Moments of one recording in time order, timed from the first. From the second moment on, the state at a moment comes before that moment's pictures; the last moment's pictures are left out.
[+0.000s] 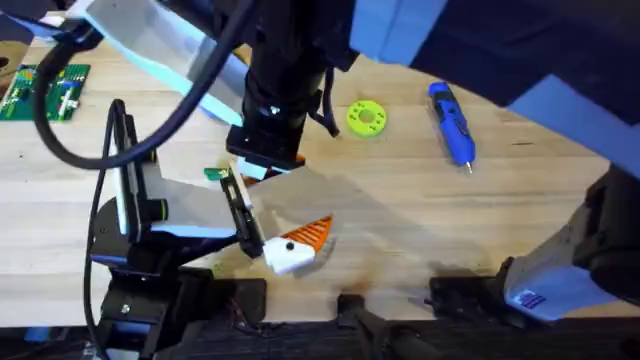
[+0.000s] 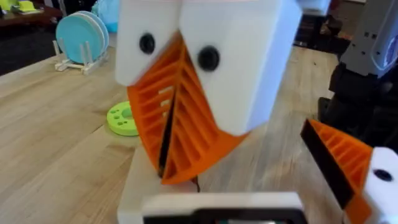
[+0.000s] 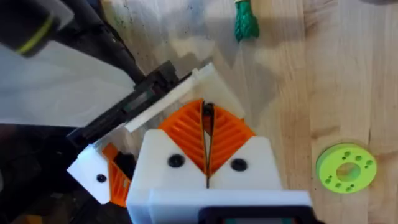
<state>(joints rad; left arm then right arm) -0.10 0.02 0.01 -0.09 1.06 0.00 1.02 1.91 1.98 -1.35 -0.18 -0.31</state>
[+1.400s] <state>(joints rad) -0.10 0.02 0.01 -0.09 1.07 0.02 0.59 1.54 1.98 -1.48 -0.16 -0.28</state>
